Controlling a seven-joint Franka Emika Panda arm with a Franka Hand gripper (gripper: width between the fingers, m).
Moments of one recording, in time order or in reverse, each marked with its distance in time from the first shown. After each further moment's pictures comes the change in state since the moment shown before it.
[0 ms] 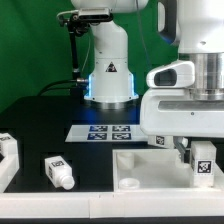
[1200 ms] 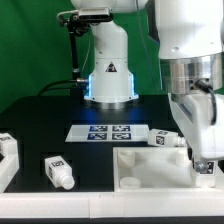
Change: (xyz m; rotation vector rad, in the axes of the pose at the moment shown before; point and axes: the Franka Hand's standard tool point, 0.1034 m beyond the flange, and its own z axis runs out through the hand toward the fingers) arm 0.001 0.016 0.002 0.018 -0.069 1.226
